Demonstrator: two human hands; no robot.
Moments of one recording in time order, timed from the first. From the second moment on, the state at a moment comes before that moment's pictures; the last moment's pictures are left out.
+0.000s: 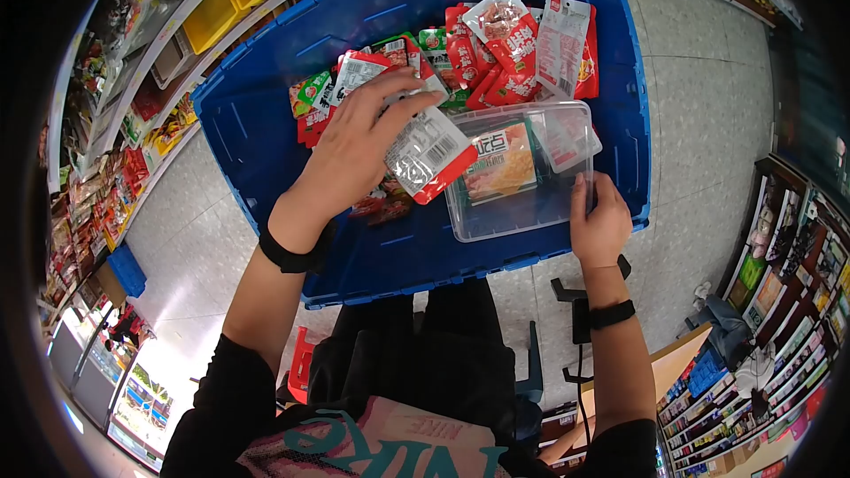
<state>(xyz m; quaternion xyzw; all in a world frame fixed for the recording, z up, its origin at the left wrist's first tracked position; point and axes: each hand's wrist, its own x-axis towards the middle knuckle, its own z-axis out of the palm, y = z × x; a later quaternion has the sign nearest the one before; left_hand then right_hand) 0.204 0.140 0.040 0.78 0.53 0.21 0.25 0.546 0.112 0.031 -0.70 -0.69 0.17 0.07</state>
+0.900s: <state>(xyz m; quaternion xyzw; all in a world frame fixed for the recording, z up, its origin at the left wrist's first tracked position) 0.146 0.065 -0.084 0.56 0.74 -0.16 0.33 0.545 0.113 0.033 -0.70 -0.68 0.18 0.07</state>
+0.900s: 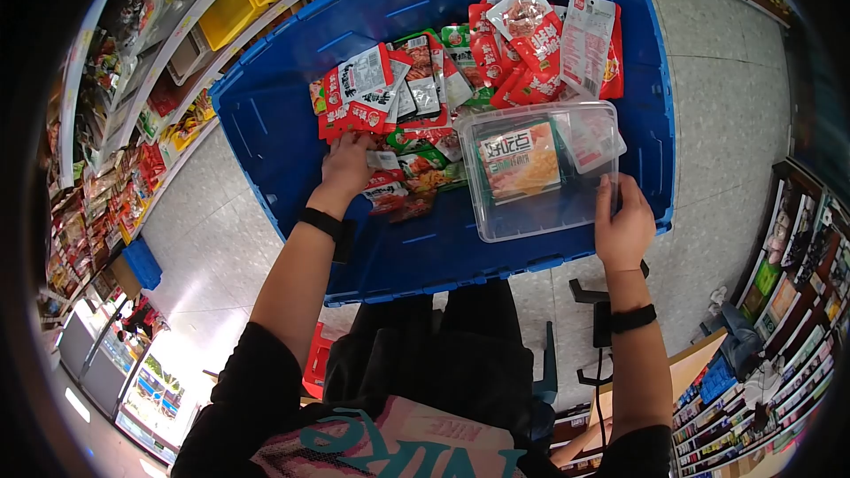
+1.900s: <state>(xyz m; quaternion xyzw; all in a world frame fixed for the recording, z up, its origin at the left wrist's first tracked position) 0.128 0.150 0.006 0.43 0.74 0.13 0.50 0.546 0.113 0.033 -0.70 -0.69 0.18 0.06</state>
